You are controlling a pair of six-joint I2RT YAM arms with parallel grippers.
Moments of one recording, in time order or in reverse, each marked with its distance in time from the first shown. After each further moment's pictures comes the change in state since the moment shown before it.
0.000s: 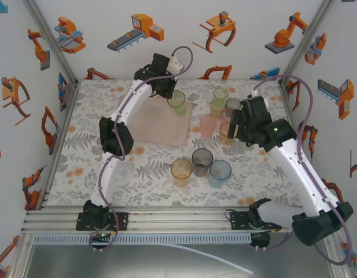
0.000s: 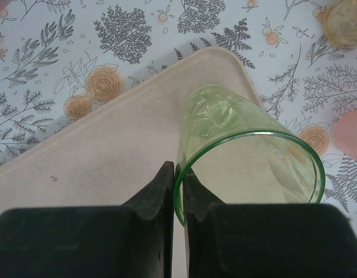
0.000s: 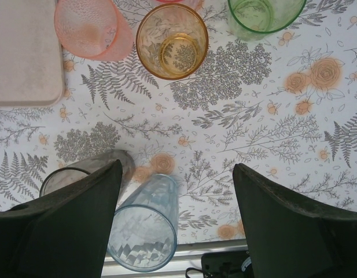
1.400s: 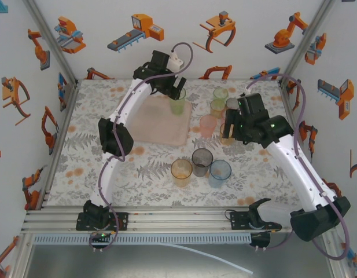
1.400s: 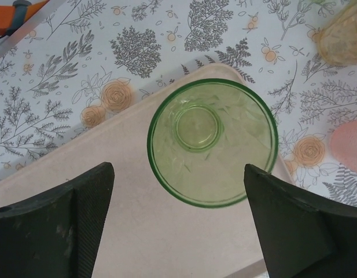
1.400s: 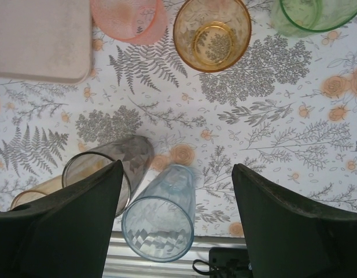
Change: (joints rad) left arm -0.006 -0.018 0.039 0.004 -0.023 0.001; right arm 0.000 0.046 0.029 0.014 -0.143 -0.035
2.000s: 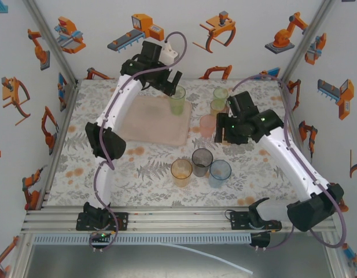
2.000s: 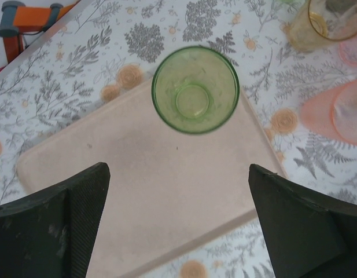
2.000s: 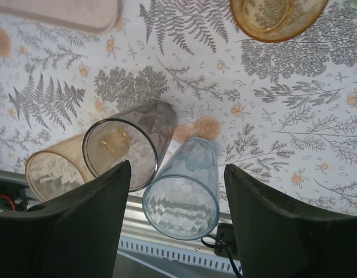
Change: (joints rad) left arm 0.009 -0.212 -0.066 -0.122 -0.006 0.012; right arm 0.070 0.101 0.051 -0.070 -0.132 -0.023
